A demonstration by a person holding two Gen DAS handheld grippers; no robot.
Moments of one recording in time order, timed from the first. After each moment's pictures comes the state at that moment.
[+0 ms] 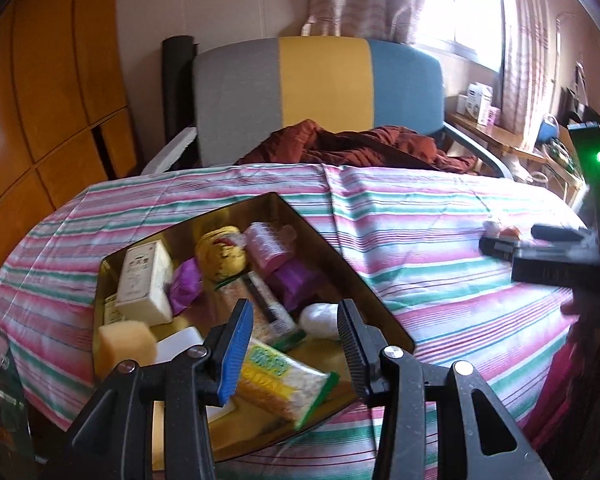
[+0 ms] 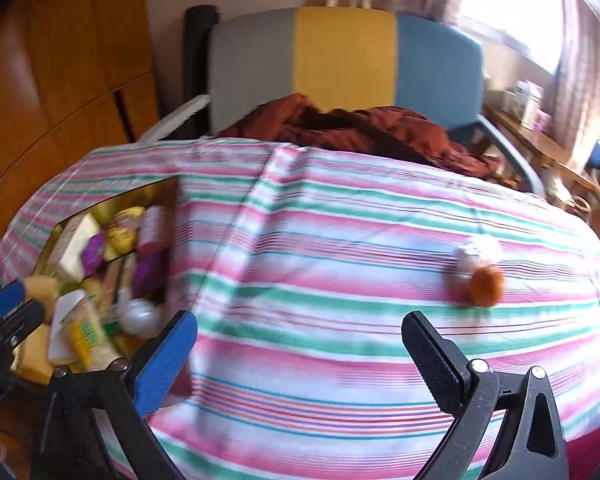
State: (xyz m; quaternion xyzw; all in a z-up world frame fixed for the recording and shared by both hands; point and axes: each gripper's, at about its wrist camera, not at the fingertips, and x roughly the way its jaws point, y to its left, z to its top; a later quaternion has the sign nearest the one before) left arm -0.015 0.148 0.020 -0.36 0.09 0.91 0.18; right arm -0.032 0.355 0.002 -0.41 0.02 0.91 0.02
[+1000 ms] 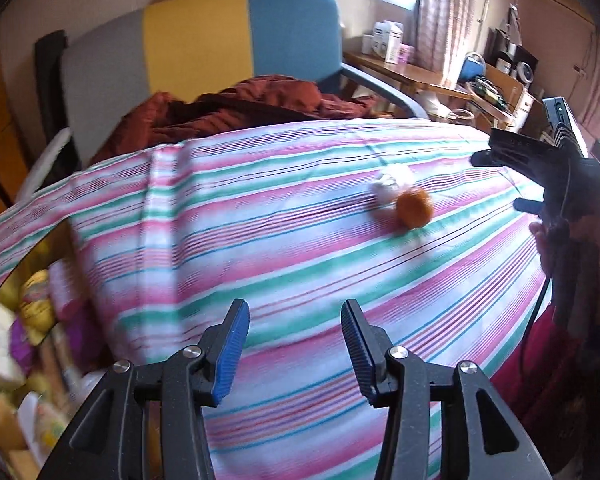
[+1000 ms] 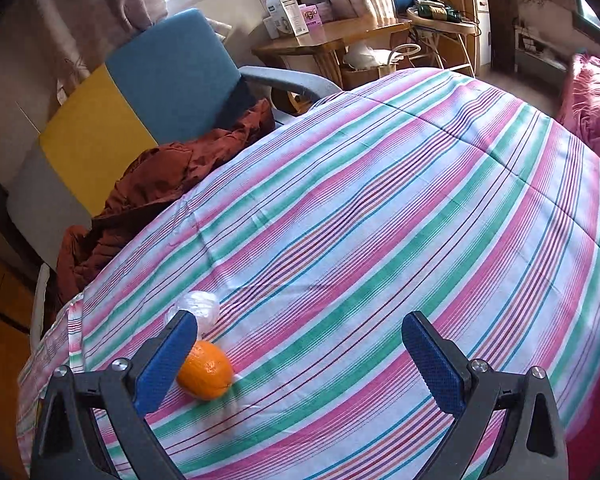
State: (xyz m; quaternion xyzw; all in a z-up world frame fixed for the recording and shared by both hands) left arm -0.033 0.341 -0.014 -0.43 0.14 0.83 0.33; right arm -0.027 0.655 -0.026 -0.37 0.31 0.83 0.27
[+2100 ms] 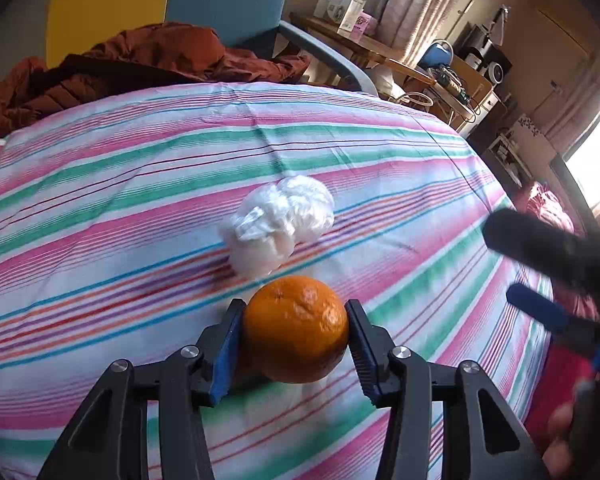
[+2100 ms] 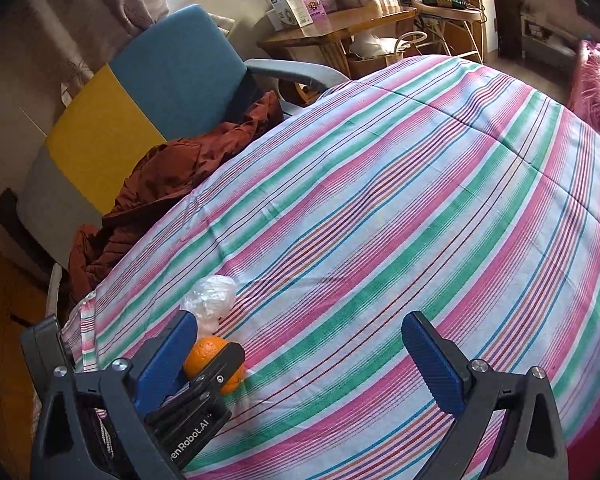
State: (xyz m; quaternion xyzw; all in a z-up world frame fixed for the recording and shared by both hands) left arm -0.083 0.508 -0.083 -0.50 0.08 0.75 0.42; right arm -0.028 0.656 -0.029 -0.38 0.33 0.83 0.25
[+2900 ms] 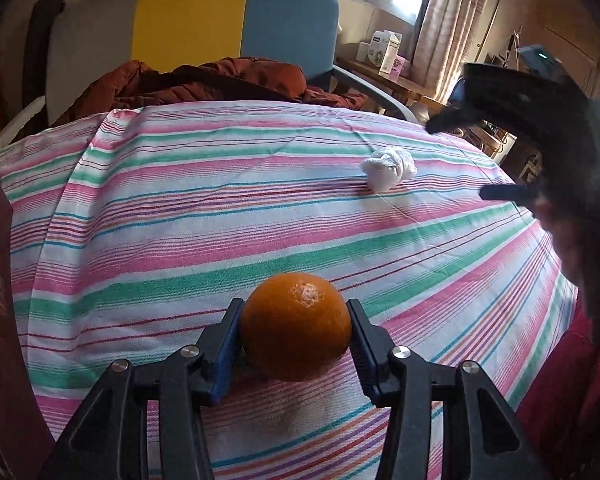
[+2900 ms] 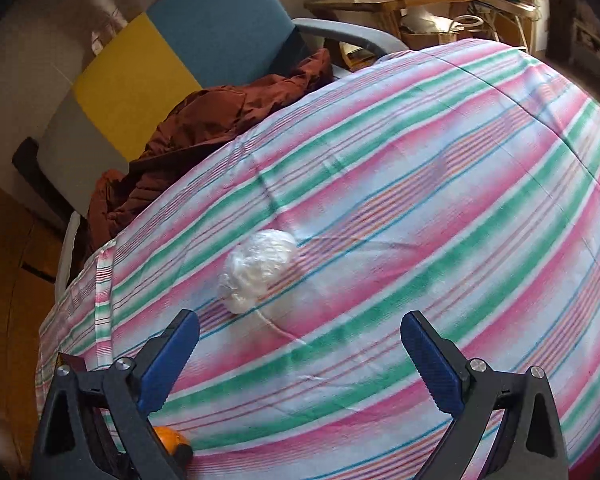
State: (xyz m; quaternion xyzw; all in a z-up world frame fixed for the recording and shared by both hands) left arm -0.044 0.365 -0.084 -0.43 0.06 0.83 0.36; right arm -0.068 0.622 -0.039 -0.43 0.31 0.83 0.16
